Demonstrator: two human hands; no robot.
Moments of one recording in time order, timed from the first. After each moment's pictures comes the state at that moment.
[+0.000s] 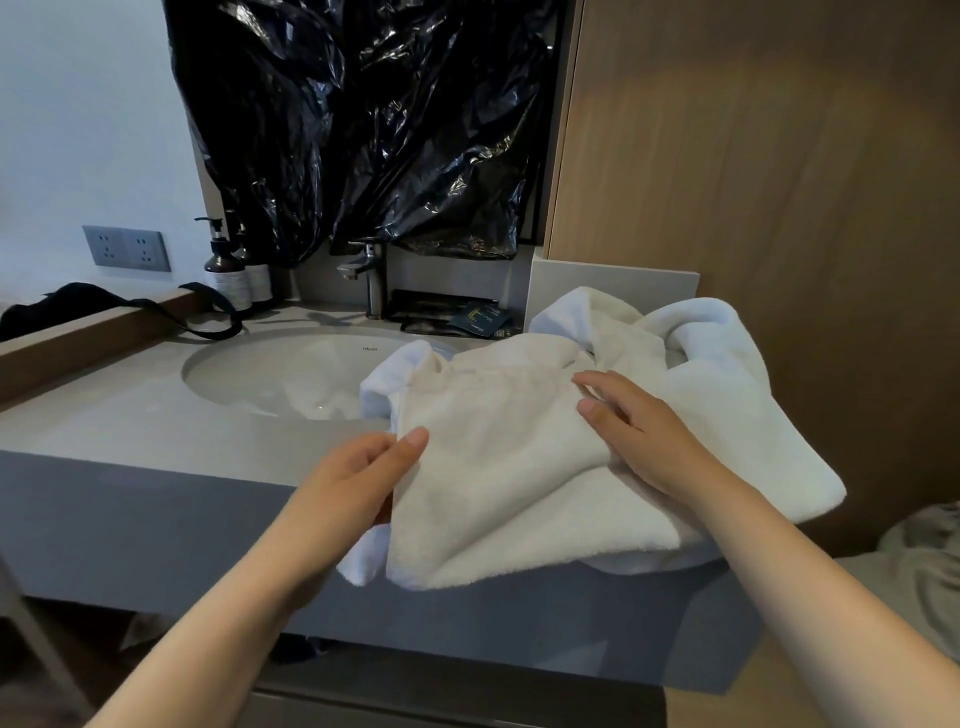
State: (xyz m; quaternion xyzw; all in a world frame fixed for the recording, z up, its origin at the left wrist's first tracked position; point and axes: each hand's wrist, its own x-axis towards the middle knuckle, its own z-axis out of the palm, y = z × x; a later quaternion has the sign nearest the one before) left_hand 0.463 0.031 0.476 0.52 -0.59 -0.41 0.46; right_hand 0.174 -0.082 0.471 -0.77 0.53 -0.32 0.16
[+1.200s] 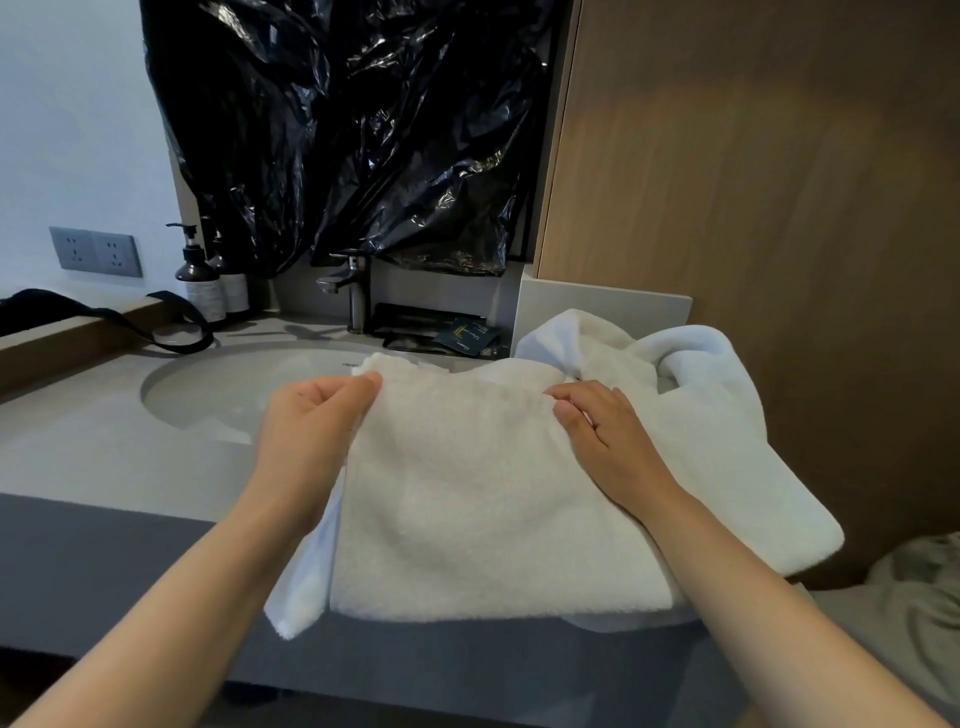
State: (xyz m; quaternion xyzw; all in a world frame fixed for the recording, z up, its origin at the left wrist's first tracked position) left_hand 0.466 -0.046 0.497 0.52 -0.49 -0.33 0.62; right_hand 0.194 -0.120 0.471 -0.78 0.47 -0.40 0.06
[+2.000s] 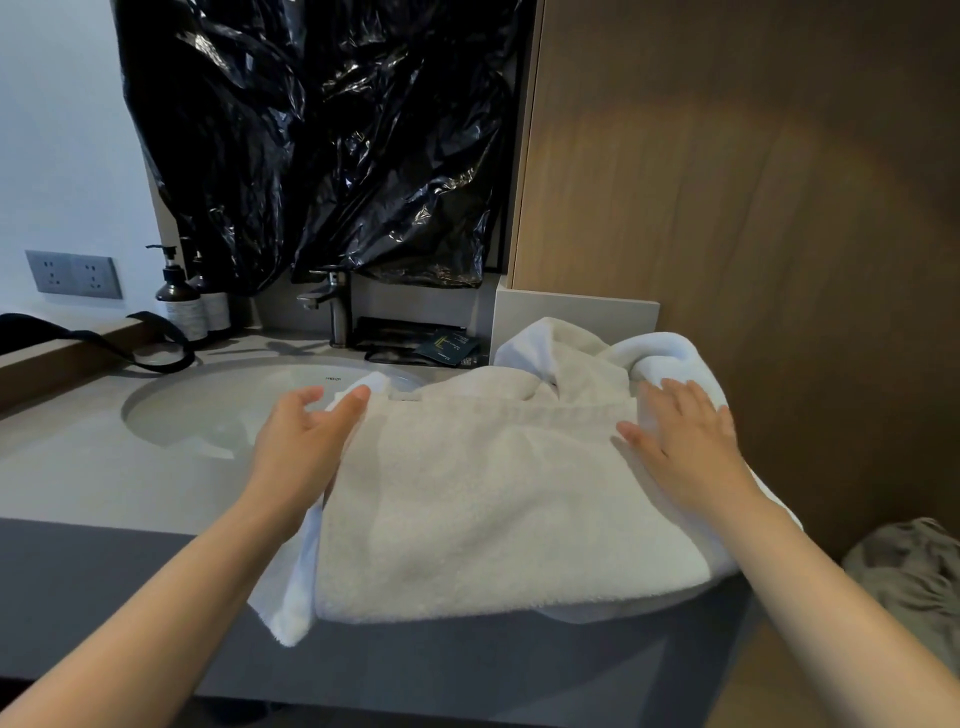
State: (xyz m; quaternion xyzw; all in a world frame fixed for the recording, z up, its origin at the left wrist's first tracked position) left_hand 0.463 -0.059 0.488 0.63 -0.49 -0.25 0.55; right_hand 0.105 -0.098 0.481 -0.71 0.67 -0.22 -0.08
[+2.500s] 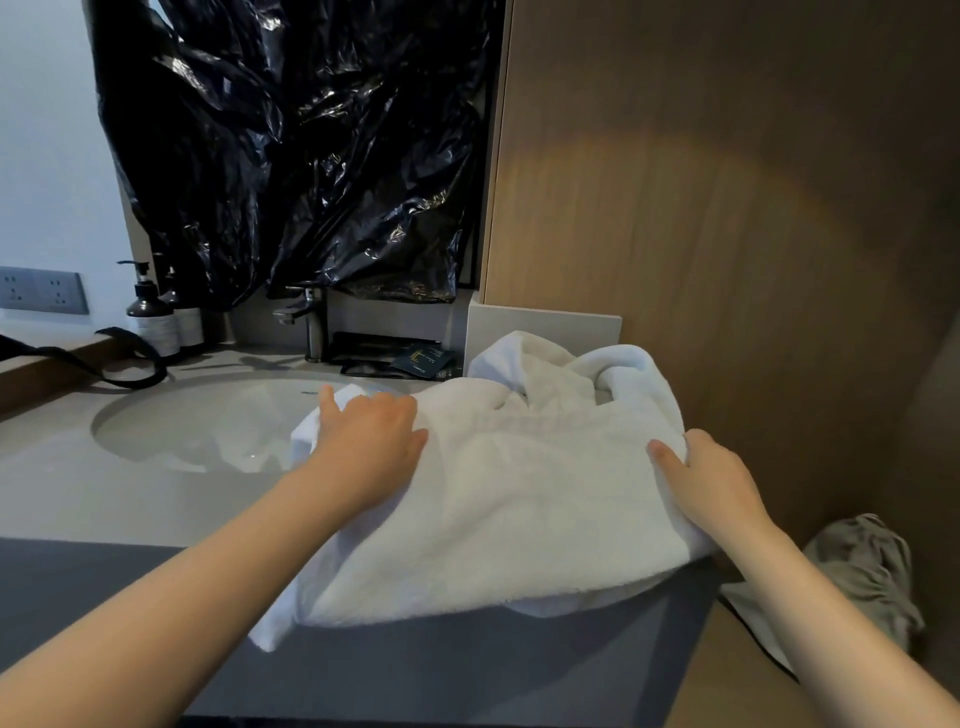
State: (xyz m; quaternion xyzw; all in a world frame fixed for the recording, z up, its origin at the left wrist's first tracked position) left_hand 0.407 -0.065 0.518 0.65 -0.75 0.10 0.10; right_hand 0.065 -0.066 0.475 -0.59 0.75 -0.31 0.05
